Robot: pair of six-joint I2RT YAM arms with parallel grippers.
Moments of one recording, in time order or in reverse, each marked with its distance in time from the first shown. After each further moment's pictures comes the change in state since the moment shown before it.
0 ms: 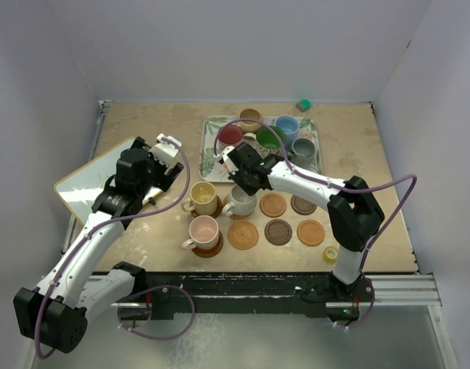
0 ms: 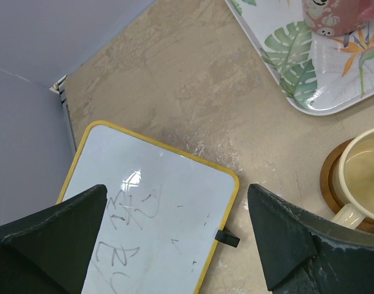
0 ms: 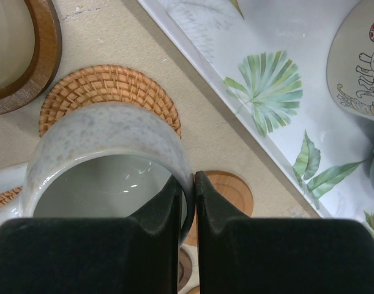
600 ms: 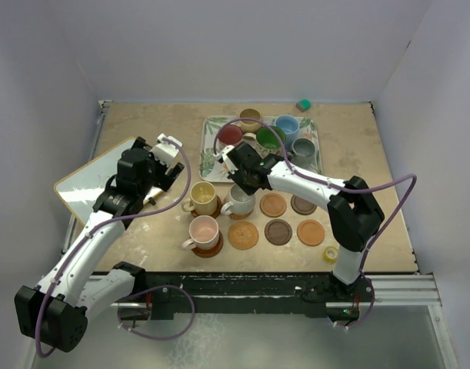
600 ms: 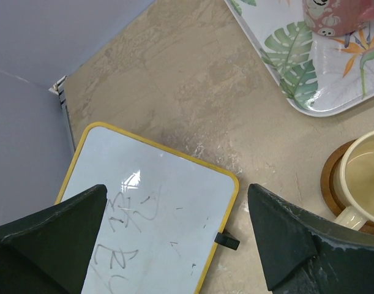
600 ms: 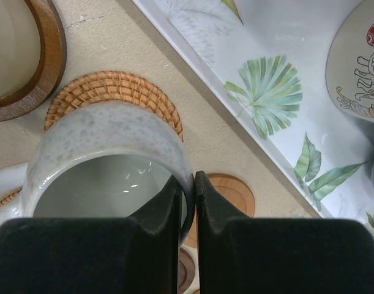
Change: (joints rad) left arm 0.000 0.006 -0.011 0.017 0.002 0.002; right arm 0.003 0.000 0.004 0.008 0.001 0.016
